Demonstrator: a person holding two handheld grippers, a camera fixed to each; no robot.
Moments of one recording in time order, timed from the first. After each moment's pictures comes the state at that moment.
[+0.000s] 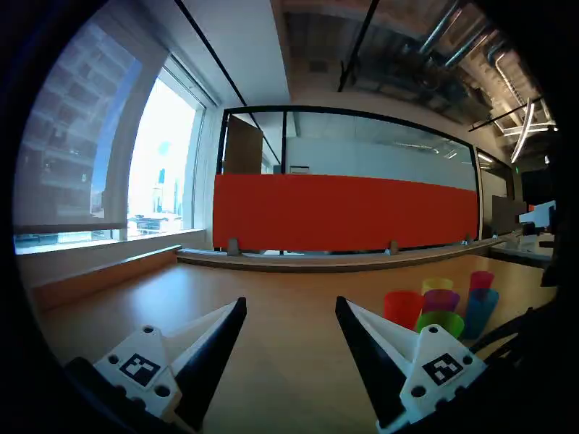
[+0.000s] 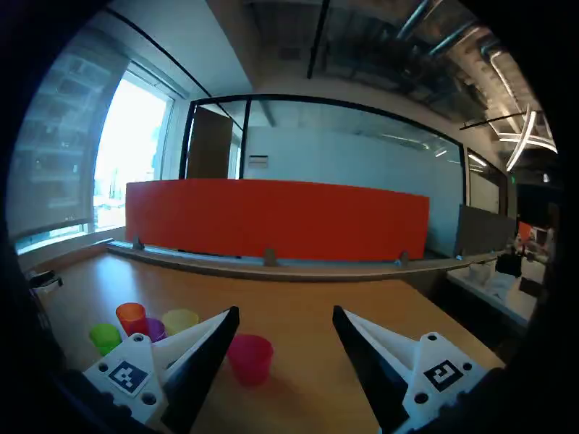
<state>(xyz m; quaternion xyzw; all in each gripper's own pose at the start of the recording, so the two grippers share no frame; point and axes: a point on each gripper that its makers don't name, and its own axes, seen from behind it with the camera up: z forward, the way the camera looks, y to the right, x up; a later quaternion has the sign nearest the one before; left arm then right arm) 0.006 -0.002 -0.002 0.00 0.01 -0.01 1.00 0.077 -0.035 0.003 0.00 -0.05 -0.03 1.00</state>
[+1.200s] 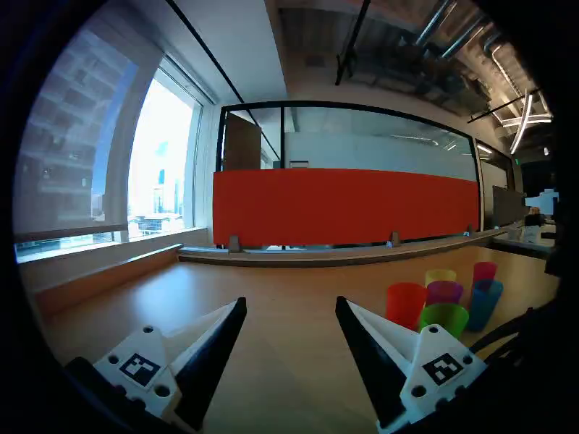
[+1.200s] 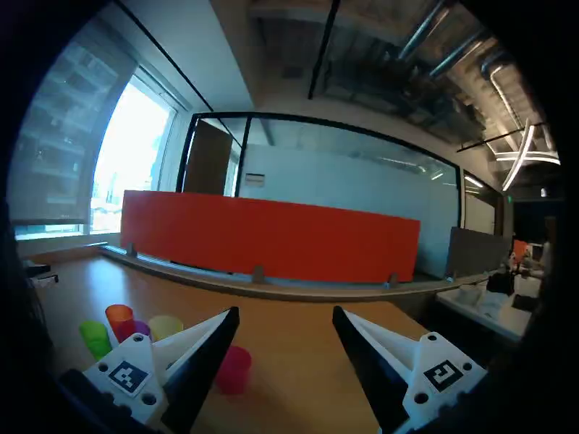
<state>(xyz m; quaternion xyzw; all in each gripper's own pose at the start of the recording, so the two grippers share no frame) 0.000 -0.002 -0.001 0.00 0.00 0.00 1.00 0.094 -0.009 -0.005 -0.01 0.00 -0.06 1.00</state>
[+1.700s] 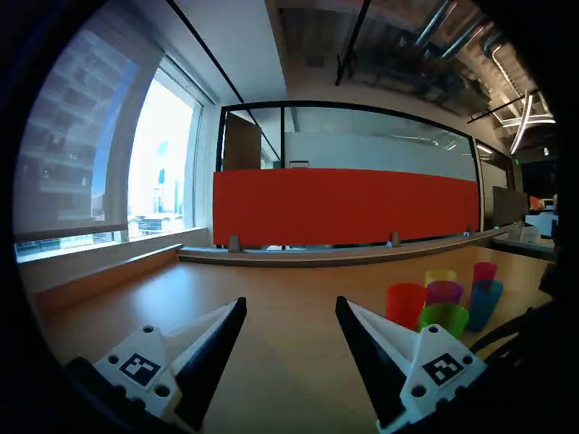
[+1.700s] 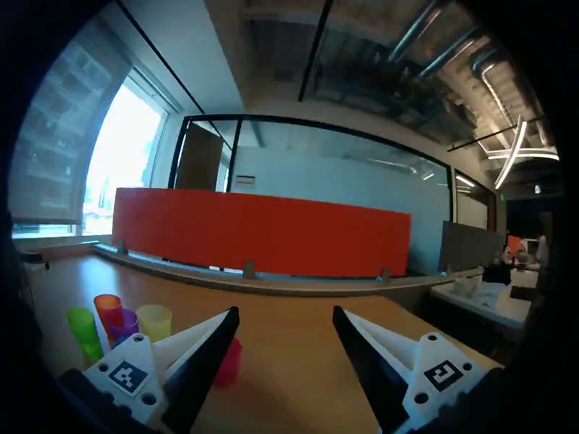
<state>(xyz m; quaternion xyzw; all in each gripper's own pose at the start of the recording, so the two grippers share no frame) 0.000 -0.001 -0.001 0.00 0.00 0.00 1.00 0.058 0.003 -0.004 -0.03 0.01 -0.05 1.00</state>
